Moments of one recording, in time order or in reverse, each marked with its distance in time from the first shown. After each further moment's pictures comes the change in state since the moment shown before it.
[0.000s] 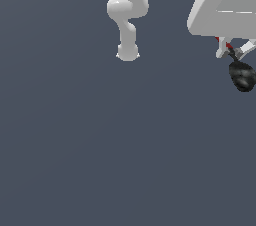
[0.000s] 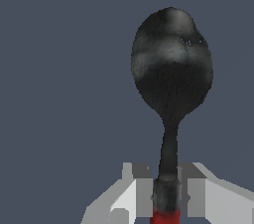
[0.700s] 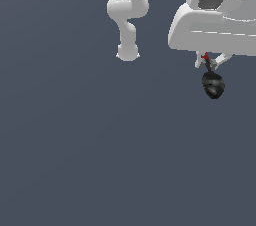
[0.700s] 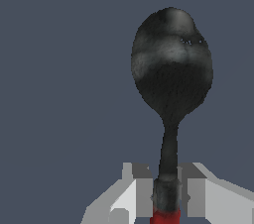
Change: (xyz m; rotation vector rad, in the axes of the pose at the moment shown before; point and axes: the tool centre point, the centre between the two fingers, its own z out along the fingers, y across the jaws) arm -0.010 0.027 0.036 -0.001 0.000 0.000
